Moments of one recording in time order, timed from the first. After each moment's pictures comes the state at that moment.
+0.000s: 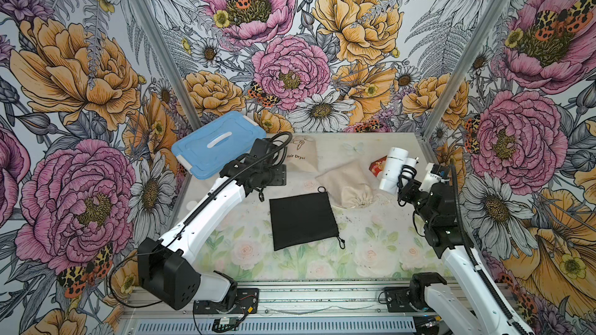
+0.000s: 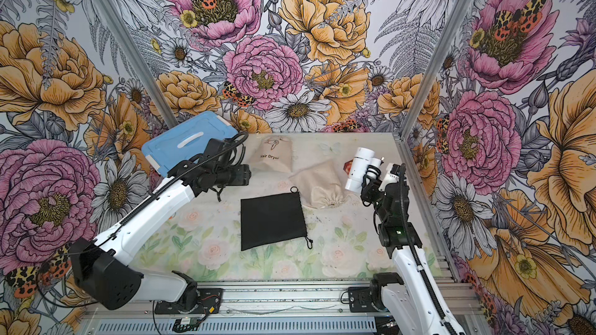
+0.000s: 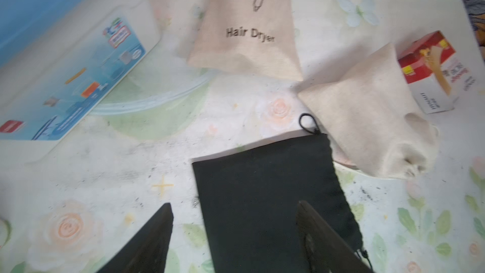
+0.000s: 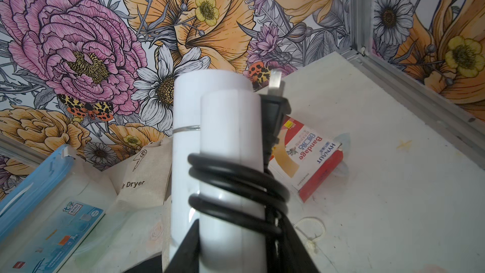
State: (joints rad) left arm -0.51 1.41 1.34 -0.87 -0.13 -0.40; right arm 0.03 0.77 0.55 -0.09 -0.06 0.49
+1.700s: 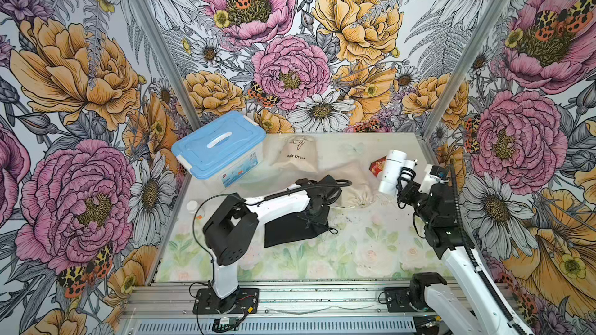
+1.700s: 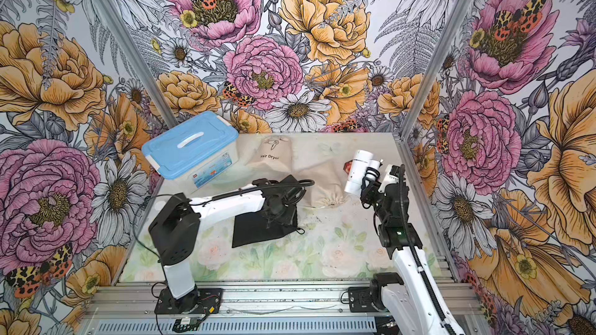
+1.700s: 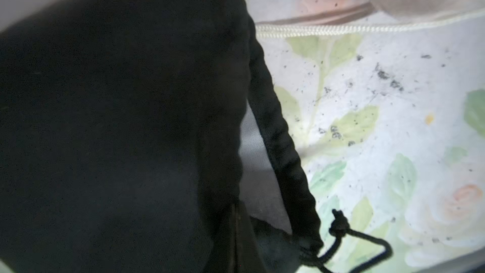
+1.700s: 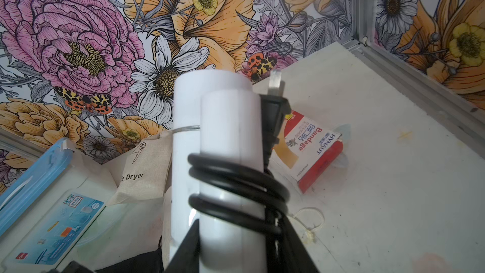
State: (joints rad) left arm -0.87 1.81 1.34 -0.91 -0.05 -0.55; right arm 0.03 0.76 0.55 -0.12 -0.08 0.49
